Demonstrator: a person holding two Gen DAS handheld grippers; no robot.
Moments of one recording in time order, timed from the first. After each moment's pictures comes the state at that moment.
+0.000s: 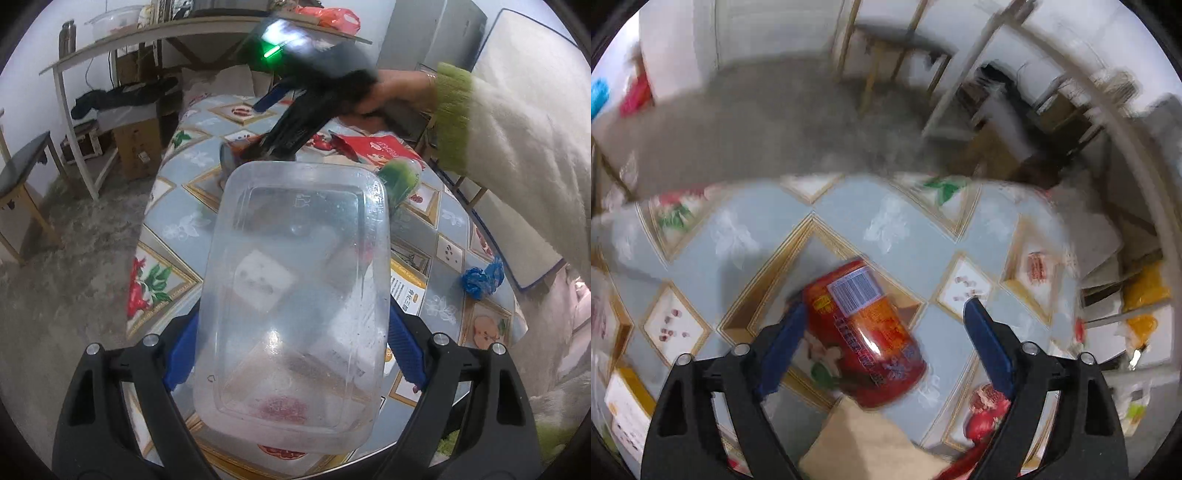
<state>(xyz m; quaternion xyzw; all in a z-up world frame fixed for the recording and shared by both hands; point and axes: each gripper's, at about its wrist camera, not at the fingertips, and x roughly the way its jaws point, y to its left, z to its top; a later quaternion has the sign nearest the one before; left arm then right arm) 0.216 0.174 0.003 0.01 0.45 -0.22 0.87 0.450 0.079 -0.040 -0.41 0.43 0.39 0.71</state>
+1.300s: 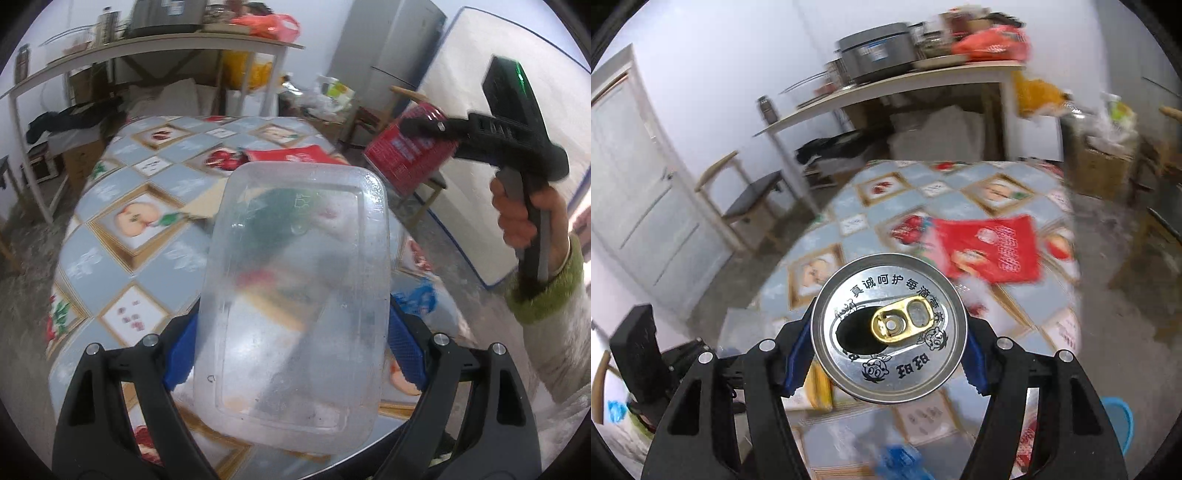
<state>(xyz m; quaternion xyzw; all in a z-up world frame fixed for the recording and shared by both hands) 0.198 0.055 0.025 0.00 0.42 -0.30 0.85 0.249 -0.243 0.070 0.11 0.40 0.15 0.90</state>
